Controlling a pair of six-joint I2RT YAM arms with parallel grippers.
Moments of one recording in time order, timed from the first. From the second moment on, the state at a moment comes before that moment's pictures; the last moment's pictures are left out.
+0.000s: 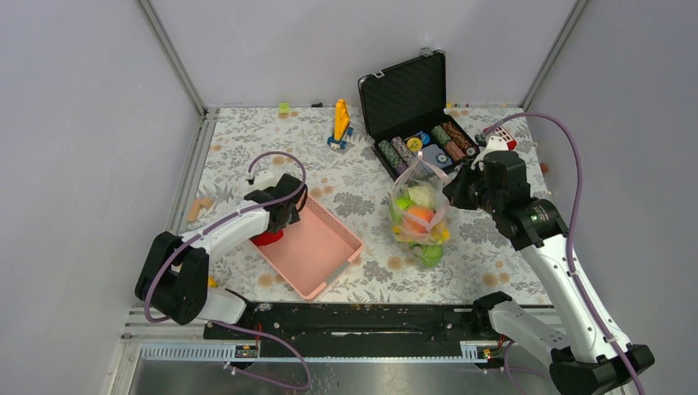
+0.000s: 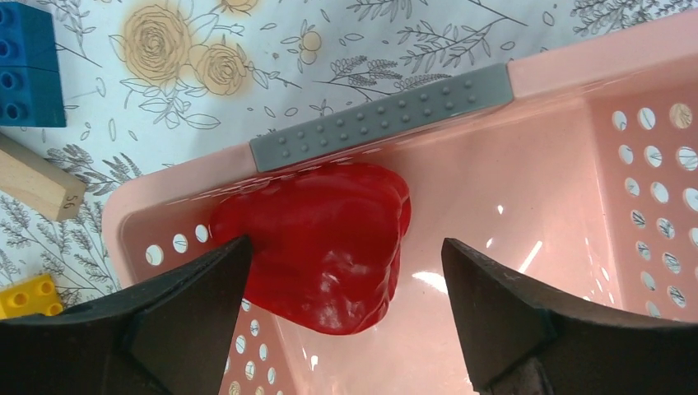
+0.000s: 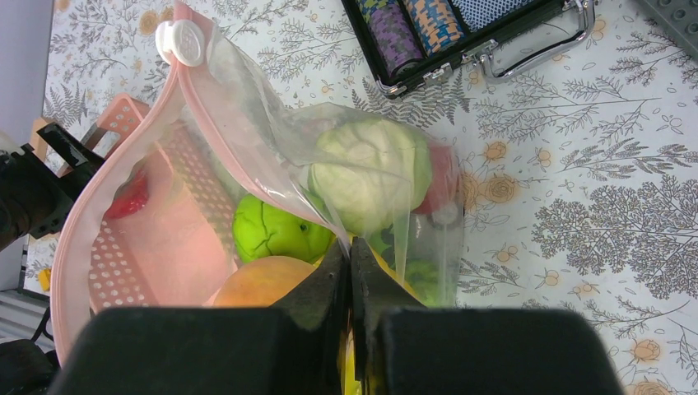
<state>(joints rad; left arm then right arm) -0.48 1.40 0.83 -0.68 -0.62 -0.86 0.35 0.93 1.10 -0.77 -0.01 0.43</state>
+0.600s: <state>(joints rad) -0.52 1.42 0.86 -0.62 -0.56 -0.83 0.35 0.93 1.10 -0.77 0.01 0.43</state>
